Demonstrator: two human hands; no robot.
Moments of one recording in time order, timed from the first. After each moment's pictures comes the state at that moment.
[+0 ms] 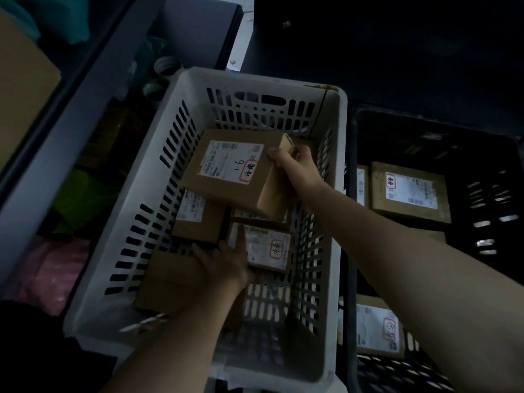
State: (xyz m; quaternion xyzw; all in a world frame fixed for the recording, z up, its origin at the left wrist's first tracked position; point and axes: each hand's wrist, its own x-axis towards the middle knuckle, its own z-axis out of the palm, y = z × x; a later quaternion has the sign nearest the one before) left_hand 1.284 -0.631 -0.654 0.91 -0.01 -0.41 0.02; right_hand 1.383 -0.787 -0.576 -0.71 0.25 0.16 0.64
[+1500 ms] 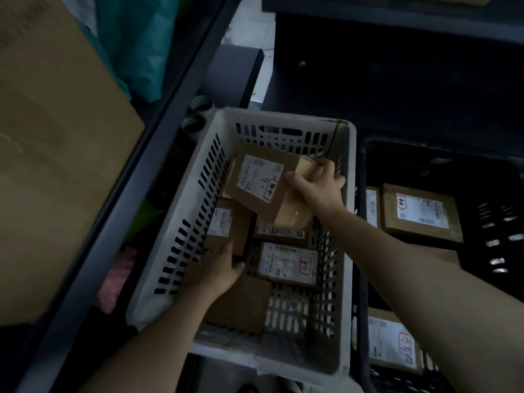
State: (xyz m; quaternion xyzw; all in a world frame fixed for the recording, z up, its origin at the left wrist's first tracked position) left_hand 1.289 -0.556 -0.612 0.93 0.02 -0.31 0.18; right_hand 1.360 -0.771 -0.520 -0.79 0.24 0.07 0.55
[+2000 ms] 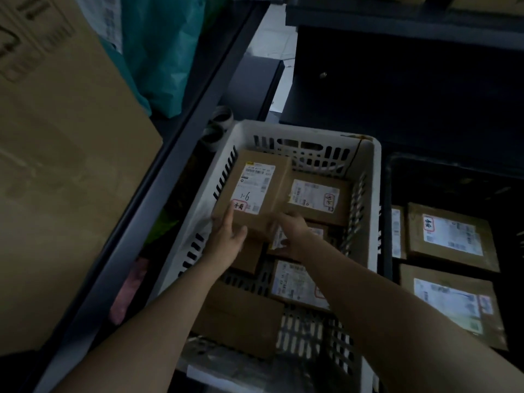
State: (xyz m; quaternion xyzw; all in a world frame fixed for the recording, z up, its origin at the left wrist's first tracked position) left_hand 1.350 -0.553 -0.577 0.87 0.11 -0.20 0.44; right_hand 1.379 -0.701 -0.576 -0.60 0.37 0.28 0.66
